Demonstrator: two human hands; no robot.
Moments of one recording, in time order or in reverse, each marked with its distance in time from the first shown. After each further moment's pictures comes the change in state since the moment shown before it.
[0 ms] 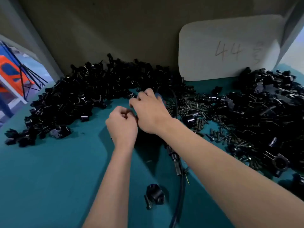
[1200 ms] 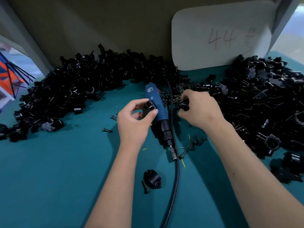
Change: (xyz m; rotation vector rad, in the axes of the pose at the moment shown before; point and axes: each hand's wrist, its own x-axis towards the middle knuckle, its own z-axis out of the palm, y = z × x) left_hand -0.050 -0.002 0.003 -0.468 -0.349 0.105; right_hand -0.097 0.095 -0.018 0.097 0.083 0.483
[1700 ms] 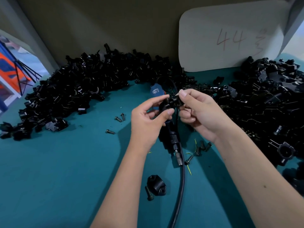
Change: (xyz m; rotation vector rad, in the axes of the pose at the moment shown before) left_hand 0.003 0.009 0.013 -0.195 -0.216 0.034; right_hand -0.013 -0.018 -0.003 1.594 -0.317 0.126
